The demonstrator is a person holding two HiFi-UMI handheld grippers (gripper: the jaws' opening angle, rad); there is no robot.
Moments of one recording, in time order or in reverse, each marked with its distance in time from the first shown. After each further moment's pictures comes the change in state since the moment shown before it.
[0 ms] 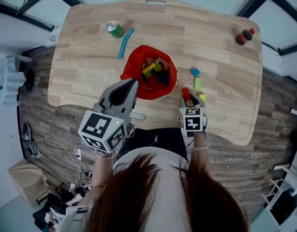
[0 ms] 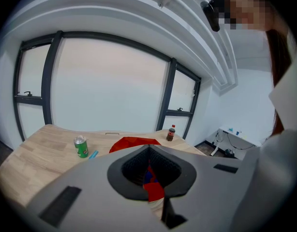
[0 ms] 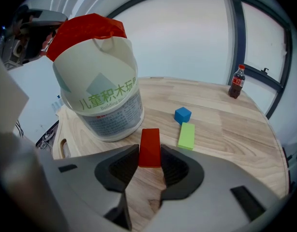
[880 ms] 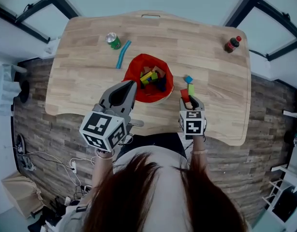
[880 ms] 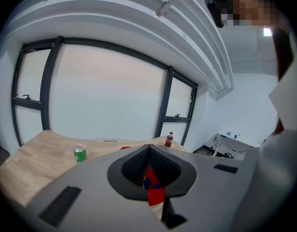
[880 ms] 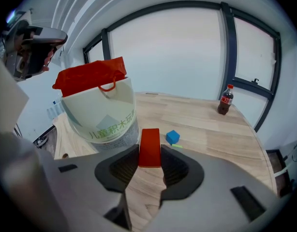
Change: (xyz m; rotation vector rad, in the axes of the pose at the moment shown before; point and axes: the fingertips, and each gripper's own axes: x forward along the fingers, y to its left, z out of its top) left arm -0.017 -0.001 0.022 0.015 -0.082 -0.025; right arm -0.045 -0.008 0.046 0.017 -0.117 -0.069
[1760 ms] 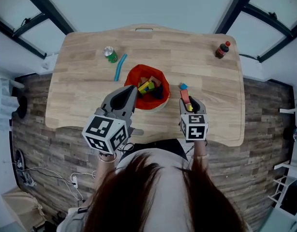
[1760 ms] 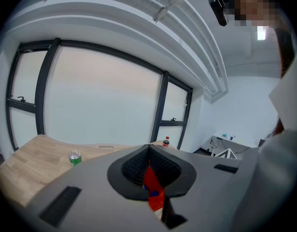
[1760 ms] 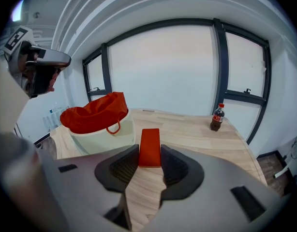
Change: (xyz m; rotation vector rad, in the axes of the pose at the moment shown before) left arm -0.001 -0.007 0.019 0.021 -0.048 -0.051; right arm -0.043 -0.005 0.056 0.025 -0.150 -0.044
